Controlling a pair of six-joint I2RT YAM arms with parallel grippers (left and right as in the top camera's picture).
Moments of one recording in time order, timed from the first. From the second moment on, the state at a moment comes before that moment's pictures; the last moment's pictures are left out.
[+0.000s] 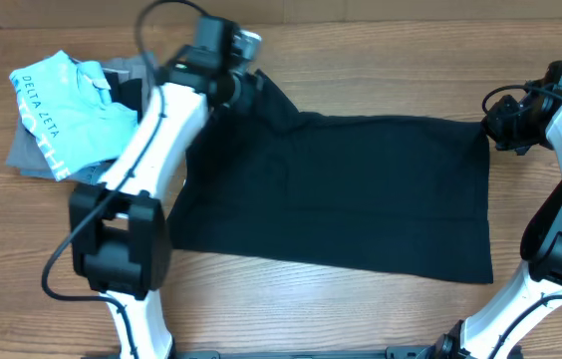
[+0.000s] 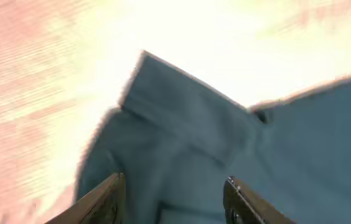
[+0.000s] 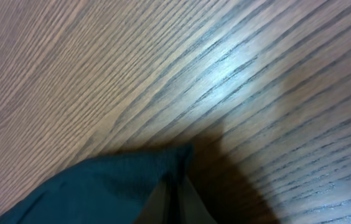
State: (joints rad) left arm -0.22 2.03 1.74 -0.65 0.18 0.03; right arm -0.39 2.06 1.55 -0.71 -0.30 0.36
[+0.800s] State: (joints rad) left arm -0.11 2.39 1.74 -0.26 0.56 0.03; right arm -0.39 2.06 1.55 -0.74 -0.30 0.36
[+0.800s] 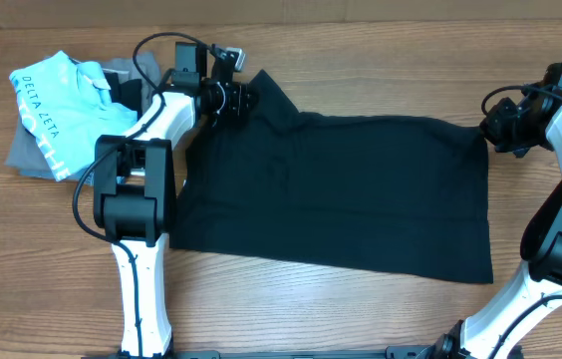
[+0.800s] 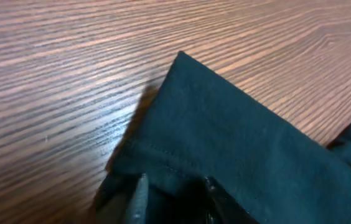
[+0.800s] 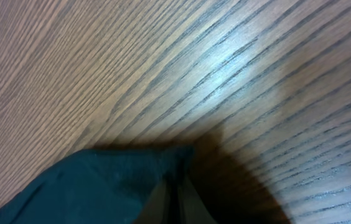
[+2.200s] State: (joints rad) left arm -0.11 2.42 1.77 -0.18 0.51 -0.01; right arm -0.39 2.06 1.55 -0.77 -0.30 0.36
